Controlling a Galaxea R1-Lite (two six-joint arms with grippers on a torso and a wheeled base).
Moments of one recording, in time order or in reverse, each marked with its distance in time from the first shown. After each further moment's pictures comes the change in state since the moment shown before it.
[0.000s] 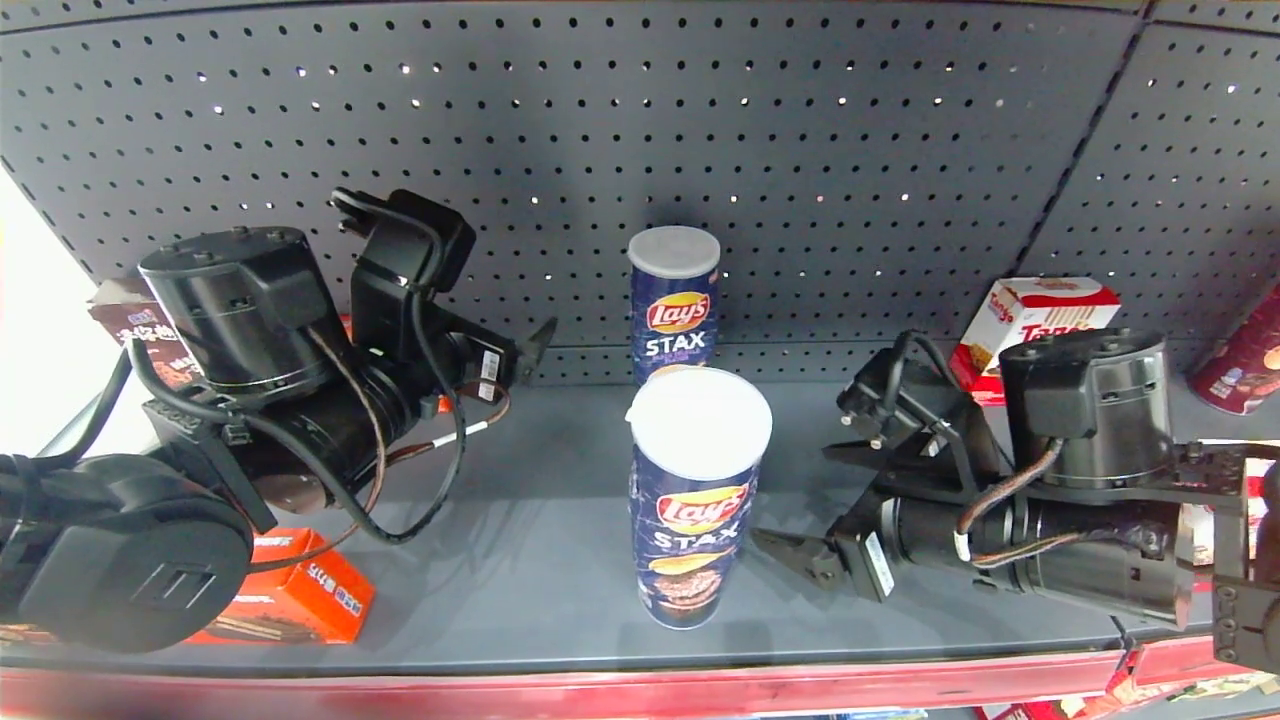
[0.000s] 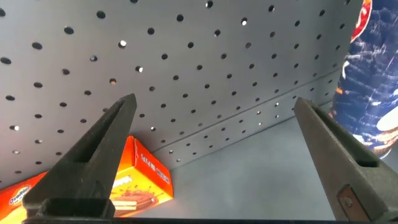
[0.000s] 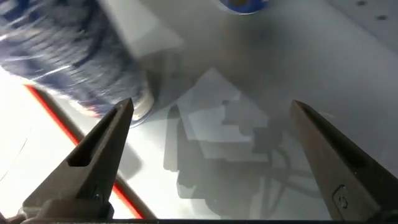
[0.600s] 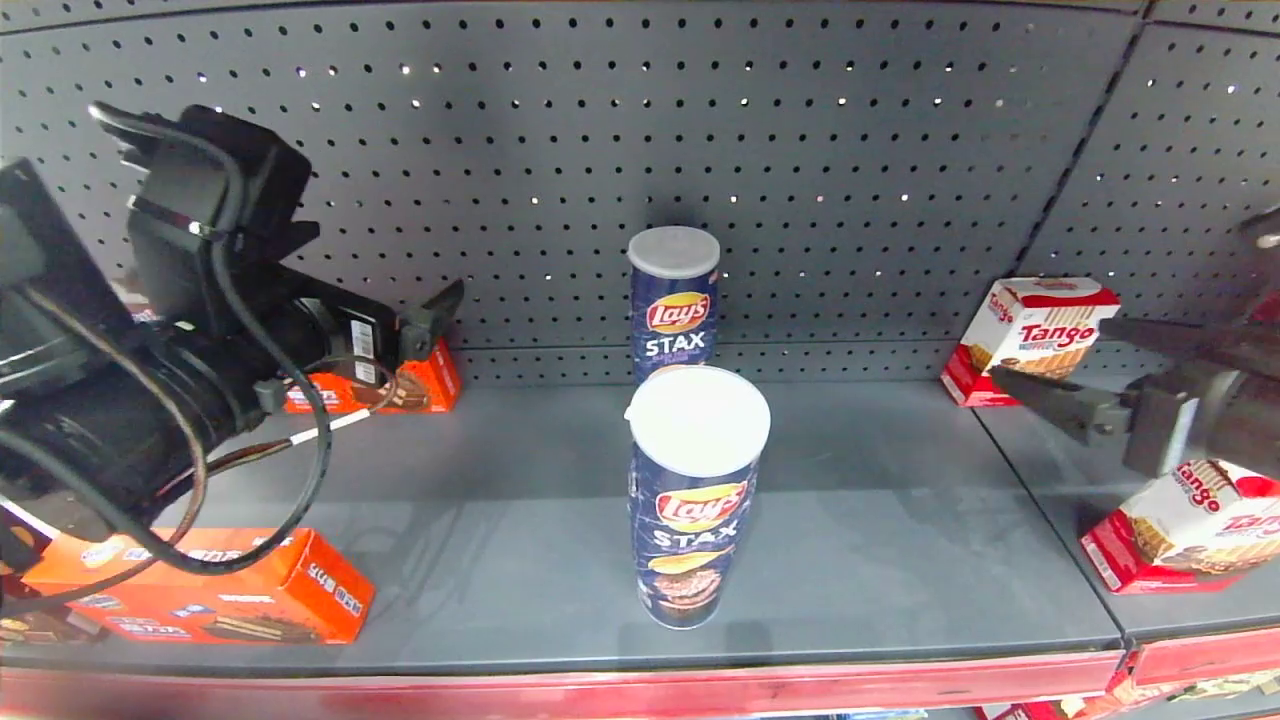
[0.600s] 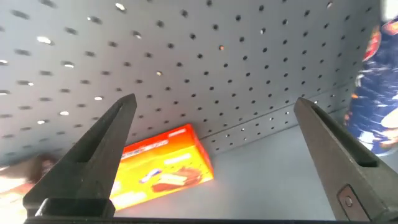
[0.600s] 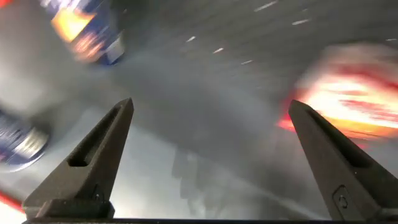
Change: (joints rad) left arm 0.055 -0.264 0.064 0.144 -0.002 0.000; right arm -0.351 -0.393 0.071 -0.011 -0.002 0.007
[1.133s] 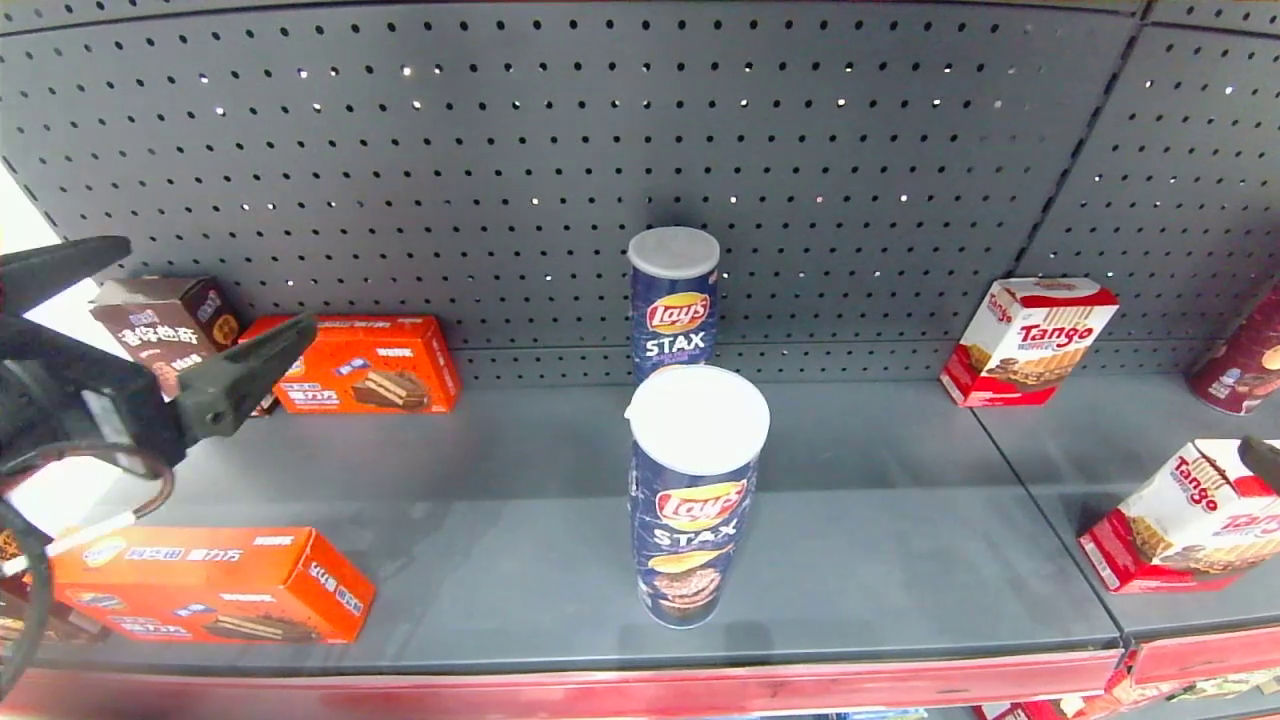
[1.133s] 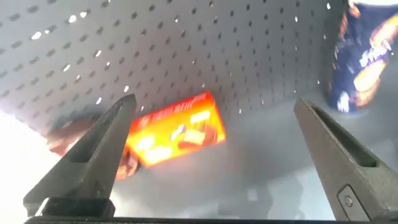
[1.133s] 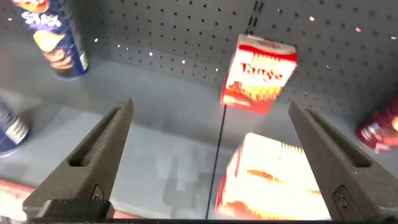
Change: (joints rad) left arm -0.004 -0.371 0.100 0.290 0.004 0.001; right arm -0.075 -0.433 0.239 0.060 -0.052 0.003
